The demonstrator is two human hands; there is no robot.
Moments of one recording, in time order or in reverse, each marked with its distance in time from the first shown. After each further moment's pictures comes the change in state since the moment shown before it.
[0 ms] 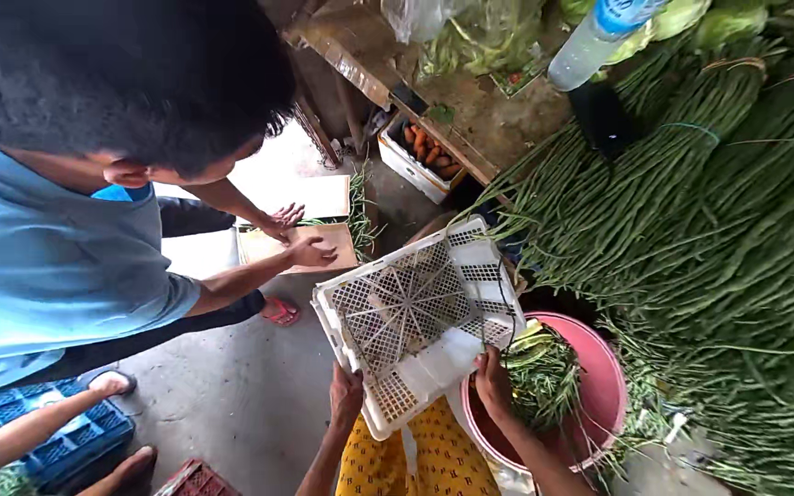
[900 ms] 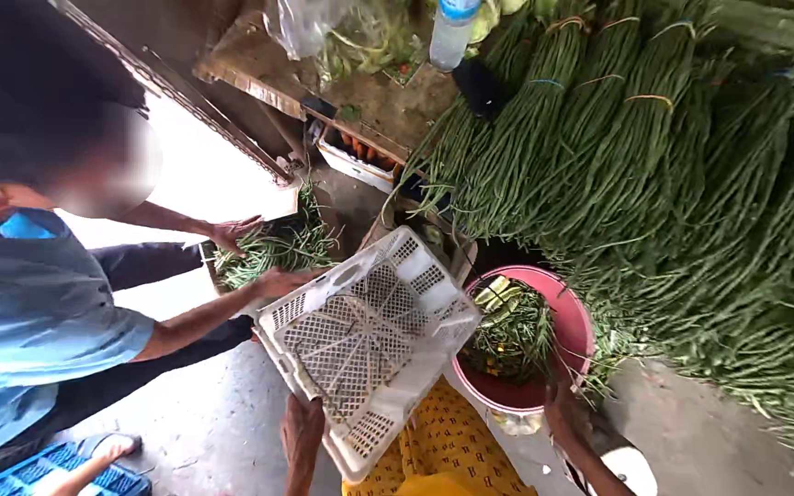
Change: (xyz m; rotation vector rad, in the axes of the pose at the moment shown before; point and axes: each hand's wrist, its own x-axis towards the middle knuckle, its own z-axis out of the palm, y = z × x) left_hand -0.094 -0.002 -0.065 0.229 0.169 0.092; right_hand -0.114 0.171 -0.084 -0.136 0.109 0.387
